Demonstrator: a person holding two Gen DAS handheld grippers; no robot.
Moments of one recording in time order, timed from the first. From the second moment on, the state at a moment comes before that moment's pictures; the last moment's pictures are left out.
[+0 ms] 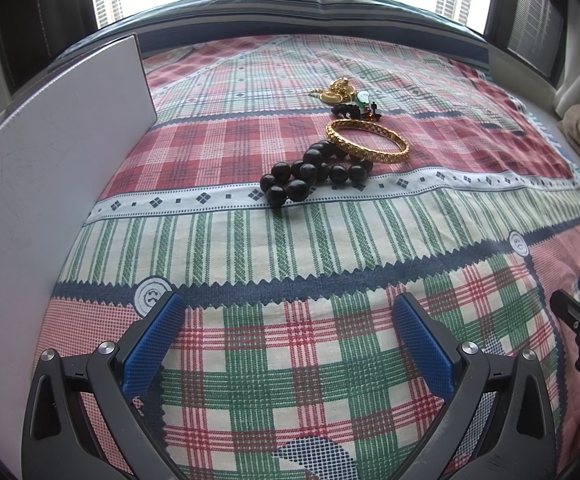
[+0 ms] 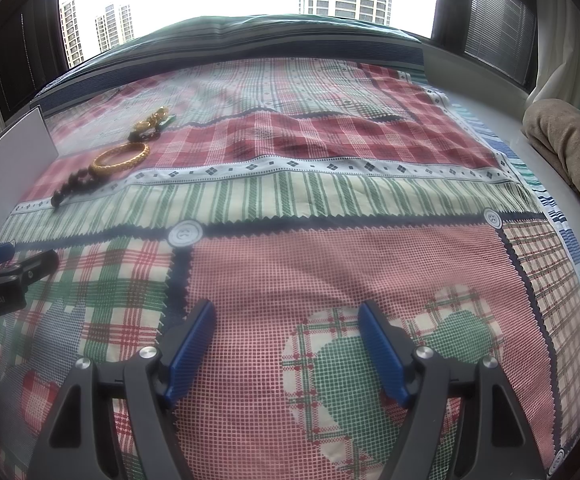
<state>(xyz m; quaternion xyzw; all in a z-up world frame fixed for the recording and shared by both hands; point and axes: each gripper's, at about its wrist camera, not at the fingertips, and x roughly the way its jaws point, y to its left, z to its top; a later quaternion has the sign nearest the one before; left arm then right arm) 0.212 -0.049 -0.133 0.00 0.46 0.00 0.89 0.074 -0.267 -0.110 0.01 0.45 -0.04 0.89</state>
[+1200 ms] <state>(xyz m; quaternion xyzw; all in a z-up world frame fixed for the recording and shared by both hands) 0.211 -0.049 -0.132 0.00 0.46 -0.01 0.89 0.074 -0.266 -0.110 0.01 0.45 -0.04 0.89</state>
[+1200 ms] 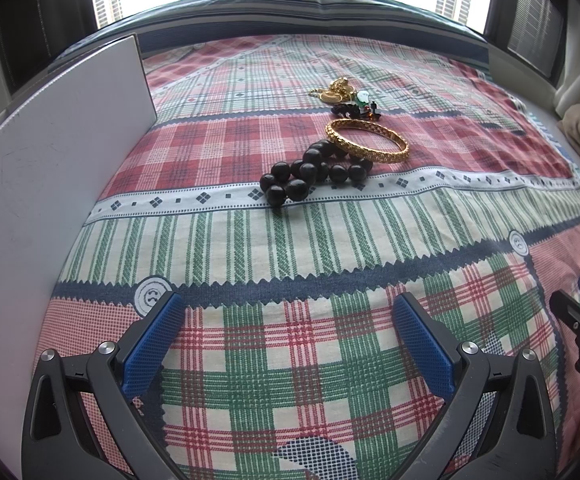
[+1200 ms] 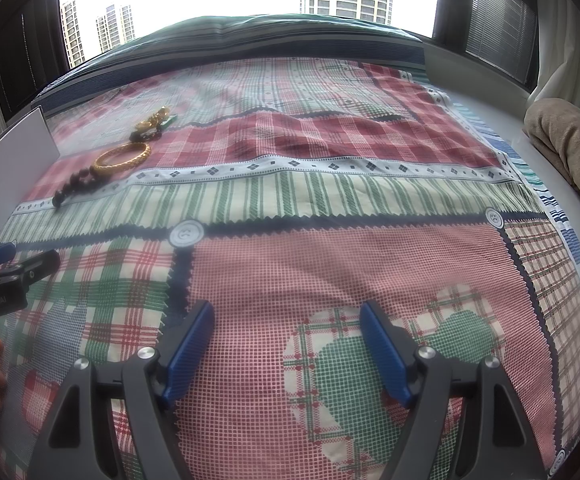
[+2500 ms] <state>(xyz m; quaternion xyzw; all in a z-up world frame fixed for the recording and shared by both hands) 0.236 -0.018 -0.097 0.00 0.50 -0.17 0.85 0.074 -0.266 -0.109 0.01 0.46 -0.04 0.89</state>
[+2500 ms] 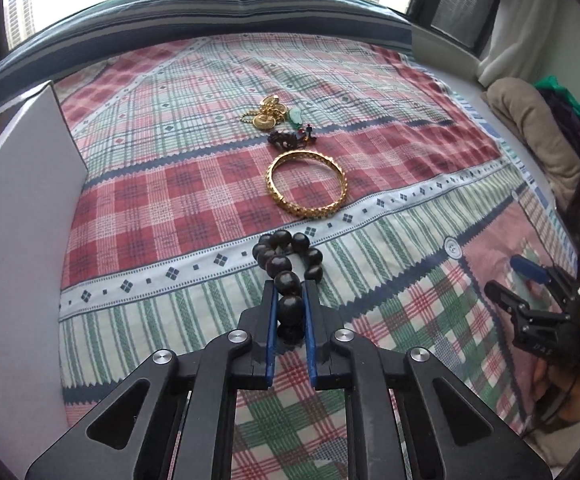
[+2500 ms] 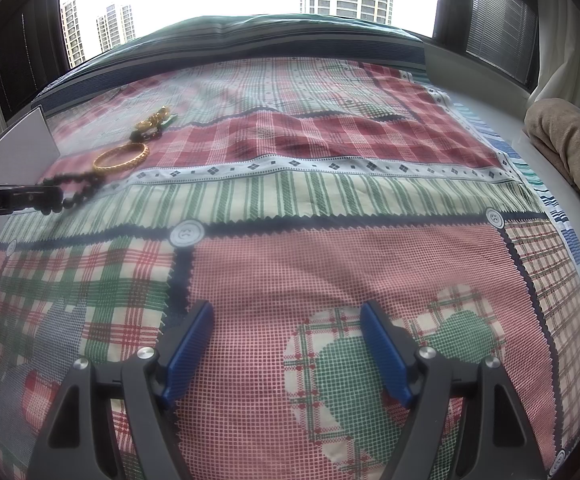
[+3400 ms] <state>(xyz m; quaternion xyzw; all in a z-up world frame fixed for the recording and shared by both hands) 0.099 0.061 -0.013 -0.20 0.46 -0.18 0.85 0.235 -0.103 -0.066 -0.01 0.53 0.20 0.82</state>
